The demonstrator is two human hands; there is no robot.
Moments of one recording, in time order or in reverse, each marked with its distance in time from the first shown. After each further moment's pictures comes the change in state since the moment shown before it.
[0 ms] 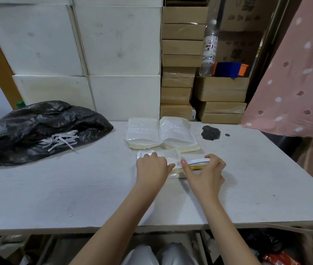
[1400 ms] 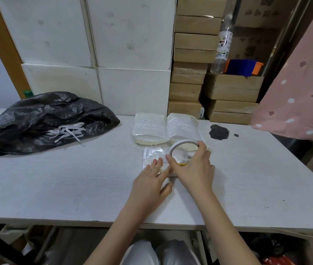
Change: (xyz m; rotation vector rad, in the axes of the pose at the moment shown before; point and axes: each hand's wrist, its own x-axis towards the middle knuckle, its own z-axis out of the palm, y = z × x) left_hand -0.042 -0.033 0.062 -0.337 0.128 0.182; right_hand -0.003 -0.052 0.001 -0.076 -0.238 -0.075
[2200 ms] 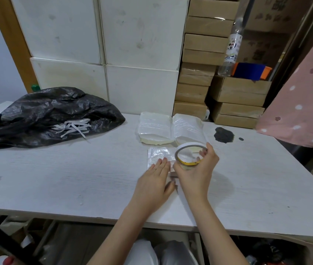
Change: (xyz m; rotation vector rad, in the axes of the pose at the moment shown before) left_hand 0.001 0.000 -0.004 -0.034 0.004 -0.035; right_hand -0.009 0.000 0.022 0.468 0.197 -0.067
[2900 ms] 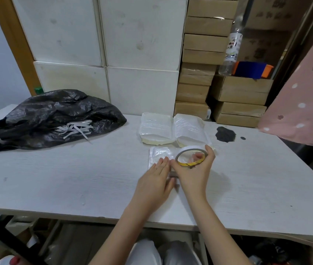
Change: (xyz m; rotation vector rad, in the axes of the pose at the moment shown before) left_hand 0.001 0.004 -0.007 -0.021 0.029 0.006; right_hand -0.002 0.000 0.006 0.248 -0.028 0.162
